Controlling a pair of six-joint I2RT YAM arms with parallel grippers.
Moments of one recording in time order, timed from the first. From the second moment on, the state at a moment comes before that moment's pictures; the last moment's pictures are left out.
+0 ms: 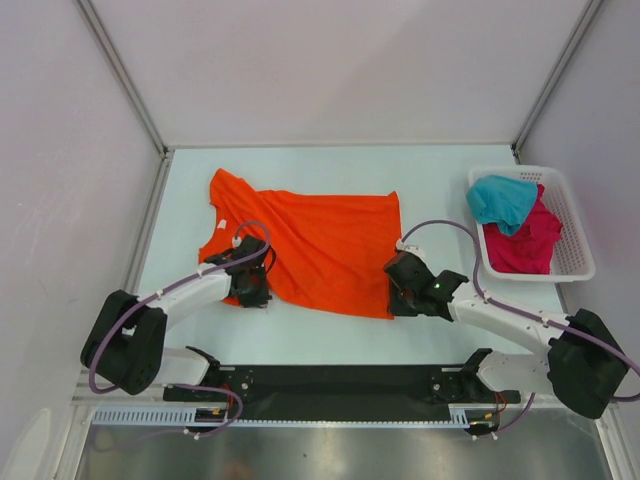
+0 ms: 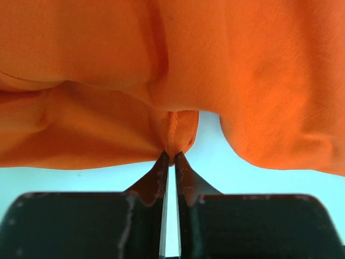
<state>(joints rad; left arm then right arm) -0.47 1.34 0.65 -0.56 -0.07 -0.62 0.80 1.18 0.66 -0.54 0.17 0.76</state>
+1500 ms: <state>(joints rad) -0.32 1.11 1.50 -1.00 -0.11 -0.51 0.79 1.13 1.57 -0.90 0.55 0.57</state>
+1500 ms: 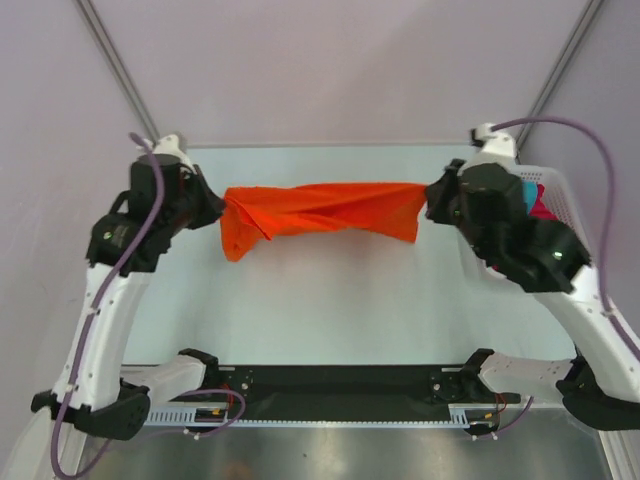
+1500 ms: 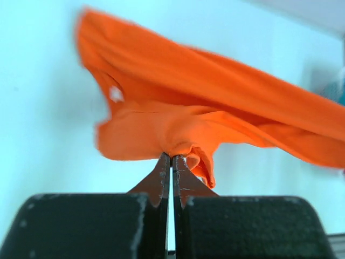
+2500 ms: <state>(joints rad) 0.13 2.18 2.56 -0.98 0.30 -0.59 0.06 2.17 2.65 -0.99 0.13 0.34</state>
